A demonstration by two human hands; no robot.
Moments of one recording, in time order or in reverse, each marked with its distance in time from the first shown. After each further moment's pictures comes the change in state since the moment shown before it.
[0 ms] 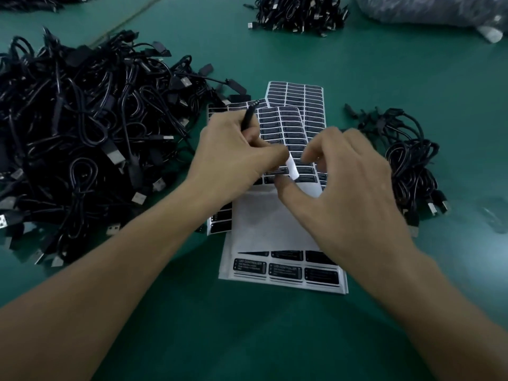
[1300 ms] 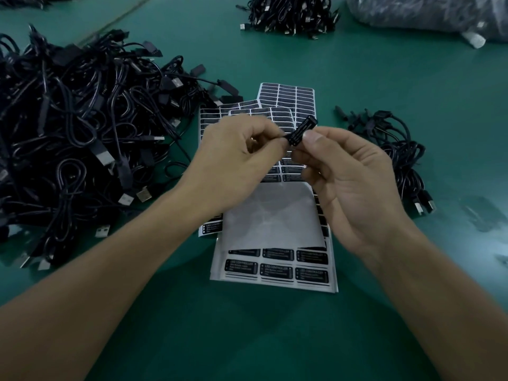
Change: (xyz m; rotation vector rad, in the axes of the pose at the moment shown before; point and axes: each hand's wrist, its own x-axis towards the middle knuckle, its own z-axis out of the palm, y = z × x) left_hand -0.006 0.010 0.001 0.168 -0.112 0.159; right_hand 0.019 0.012 0.001 1.325 -0.005 0.509
